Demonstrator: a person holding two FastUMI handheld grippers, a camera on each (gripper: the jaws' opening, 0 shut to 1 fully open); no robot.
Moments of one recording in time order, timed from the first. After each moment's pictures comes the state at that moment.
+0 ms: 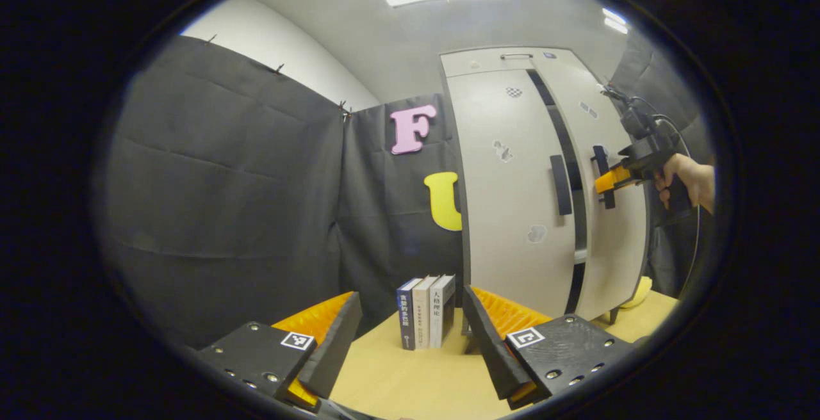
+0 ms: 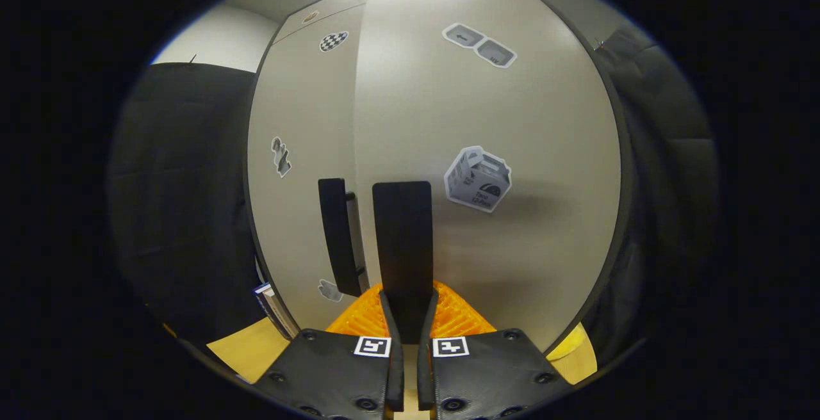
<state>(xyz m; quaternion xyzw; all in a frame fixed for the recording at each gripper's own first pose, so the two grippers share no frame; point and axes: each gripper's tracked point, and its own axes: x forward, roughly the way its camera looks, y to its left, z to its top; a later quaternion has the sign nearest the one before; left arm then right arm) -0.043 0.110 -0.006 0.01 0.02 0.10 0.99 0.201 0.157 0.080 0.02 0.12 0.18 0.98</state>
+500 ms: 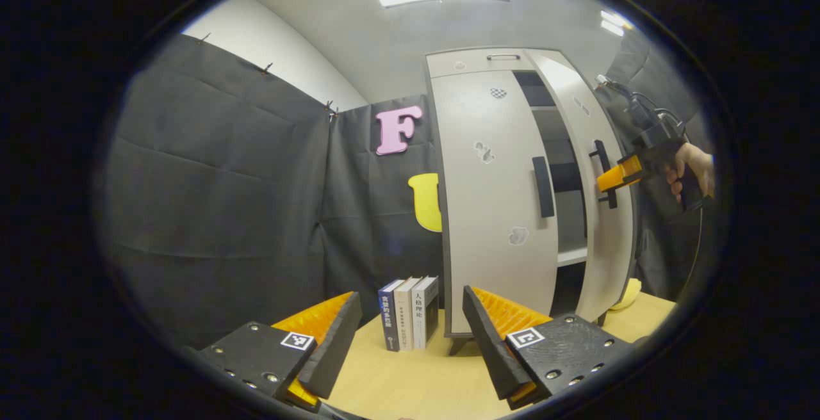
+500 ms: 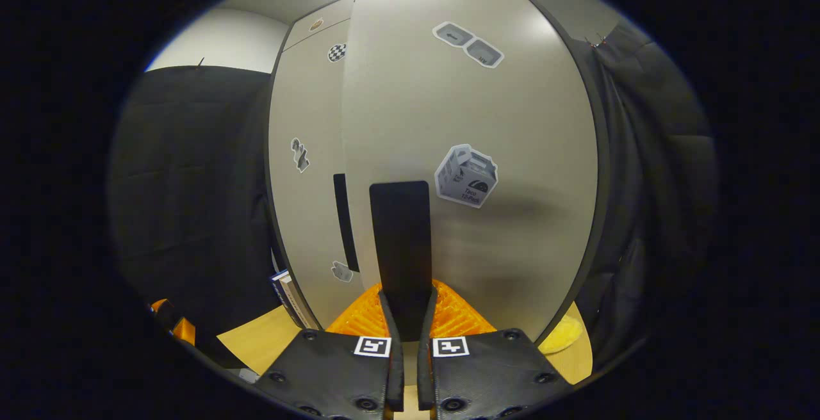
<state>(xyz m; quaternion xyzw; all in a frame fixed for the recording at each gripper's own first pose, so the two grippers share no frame) -0.033 0.083 -0.007 0.00 0.02 0.07 1.00 0.171 0.144 0.080 0.02 0.13 0.22 0.97</state>
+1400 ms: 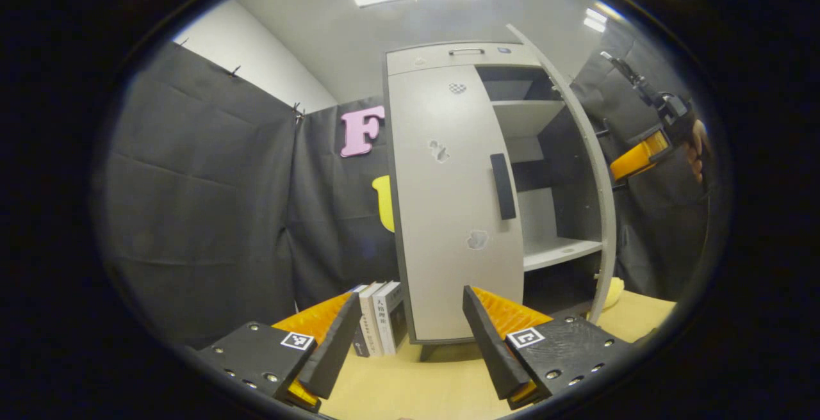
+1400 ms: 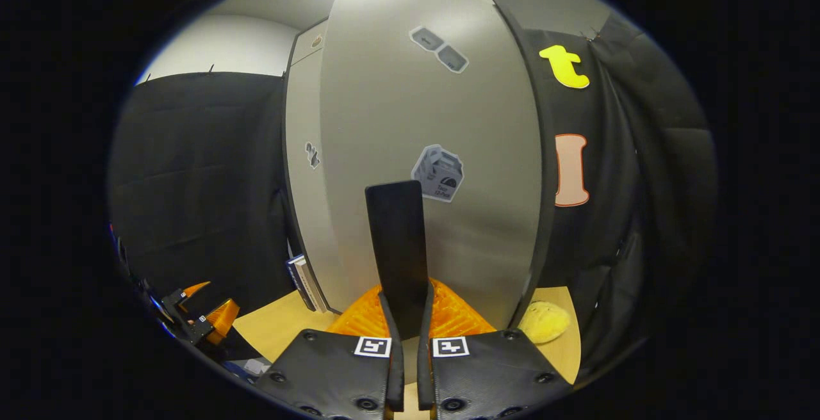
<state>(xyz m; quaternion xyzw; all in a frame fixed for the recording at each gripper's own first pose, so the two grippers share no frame) -0.001 0.009 -0.003 0.01 0.02 0.01 1.00 0.142 0.105 0.081 0.02 0.15 0.25 0.96</state>
